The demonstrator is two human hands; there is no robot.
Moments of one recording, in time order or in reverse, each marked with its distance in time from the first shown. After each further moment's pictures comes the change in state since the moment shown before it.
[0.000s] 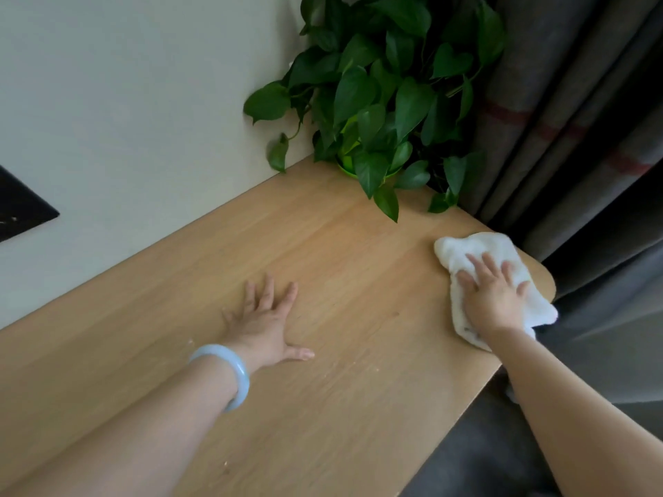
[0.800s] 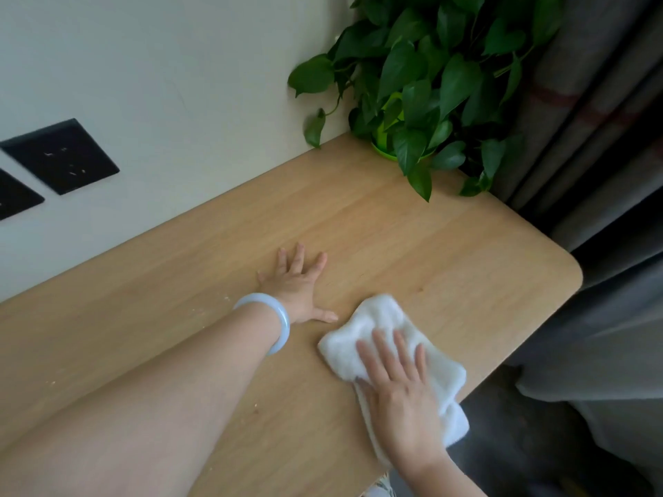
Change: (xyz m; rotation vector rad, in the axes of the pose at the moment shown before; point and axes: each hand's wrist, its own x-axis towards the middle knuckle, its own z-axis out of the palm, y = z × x) left_hand -0.009 0.002 -0.007 -0.011 0.033 0.024; right_hand -0.205 -0.072 0.075 -0.013 -0.137 -0.545
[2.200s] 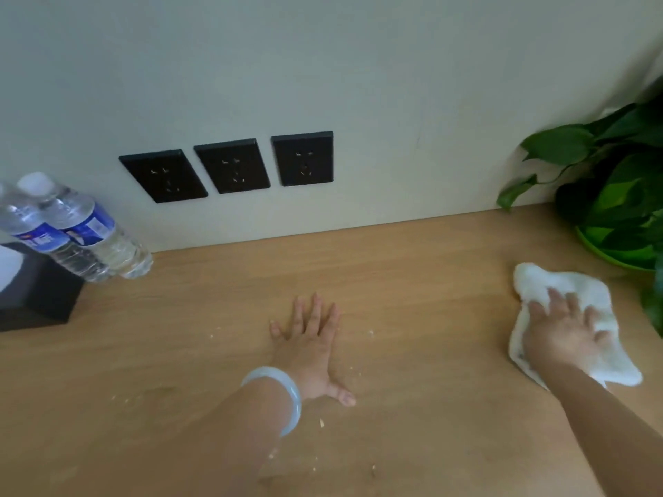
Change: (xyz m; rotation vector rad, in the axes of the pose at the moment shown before) left_hand -0.085 -0.164 0.053 -0.243 0.008 -0.315; right_hand 0.266 -0.007 -0.020 -0.184 0.010 0.379
